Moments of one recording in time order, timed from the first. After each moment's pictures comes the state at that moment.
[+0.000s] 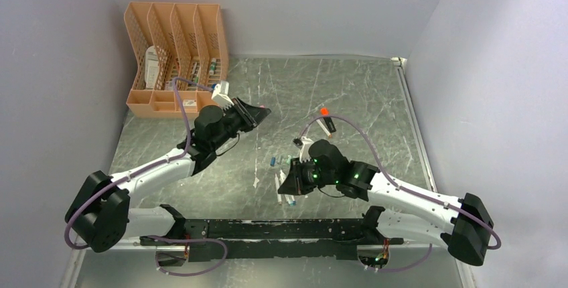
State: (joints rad) left arm -0.67 1.24 0.65 0.49 0.07 -0.96; right arm 0.96 0.98 0.61 -0.24 -0.29 0.72
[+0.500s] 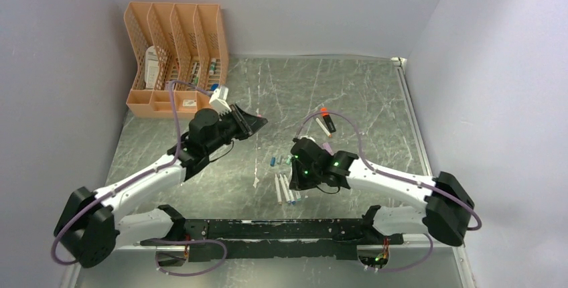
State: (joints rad) left arm -0.65 1.16 0.67 0.34 0.08 -0.91; right arm 0.98 1.18 0.73 -0.52 -0.02 0.72
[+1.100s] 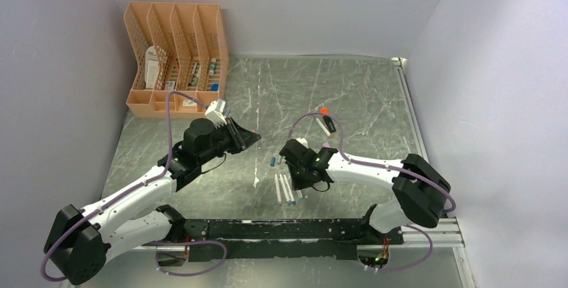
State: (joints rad) left arm -0.66 0.98 0.57 0.13 0.11 -0.89; right arm 0.98 1.44 0.77 -0.52 0.10 0.65
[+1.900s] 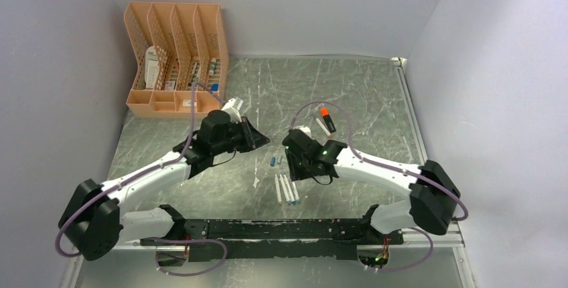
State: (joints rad) left arm -0.67 1.13 0.64 0.10 0.17 -0.84; right arm 0.96 1.39 0.85 -0.59 0.14 0.63
